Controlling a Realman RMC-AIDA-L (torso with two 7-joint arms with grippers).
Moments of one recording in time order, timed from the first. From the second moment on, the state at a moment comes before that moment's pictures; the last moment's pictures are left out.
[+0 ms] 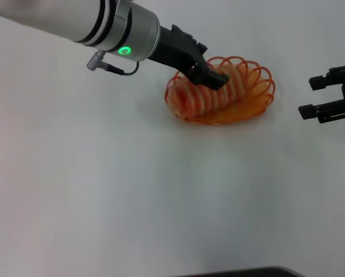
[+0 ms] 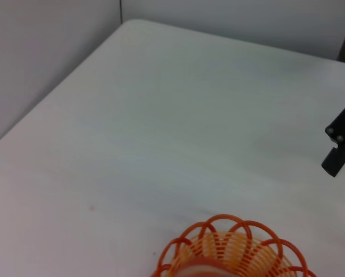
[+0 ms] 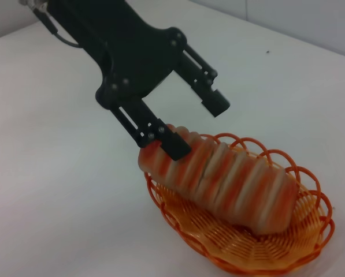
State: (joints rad) left arm -0.86 -2.17 1.52 0.98 2.22 1.08 -2.22; right arm 0.44 2.03 -0.57 -1.14 -2.38 -1.81 1.65
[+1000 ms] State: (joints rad) left arm -0.36 -2.07 0.89 0.98 2.02 1.72 -1.70; right arm 0.48 2.06 -0.59 -1.14 -2.37 -1.85 1.66
